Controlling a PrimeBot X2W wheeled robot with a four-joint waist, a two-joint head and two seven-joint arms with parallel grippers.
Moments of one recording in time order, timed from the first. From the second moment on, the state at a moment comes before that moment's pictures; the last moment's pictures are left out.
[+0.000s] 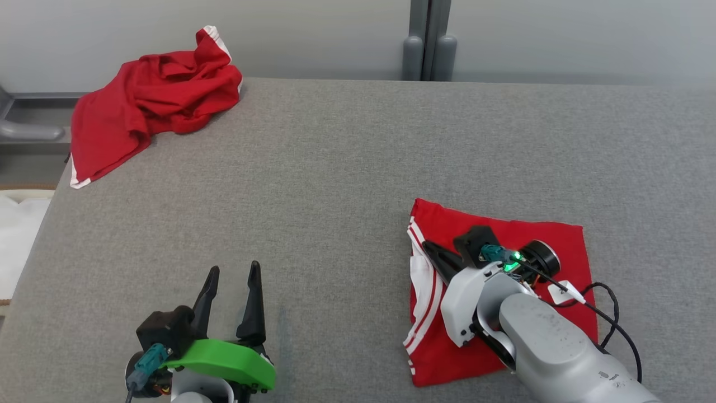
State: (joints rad) left arm -0.10 0.17 -0.38 0.24 -0.59 0.06 -0.26; right arm -0.62 -0.05 0.62 0.88 0.32 0.13 -0.20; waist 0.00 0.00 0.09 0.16
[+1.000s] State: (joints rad) left arm -0.13 0.12 -0.30 0.26 -0.48 -0.01 -0.26; right arm -0.56 -0.05 0.42 0.73 0.34 0.13 -0.26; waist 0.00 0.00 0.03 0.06
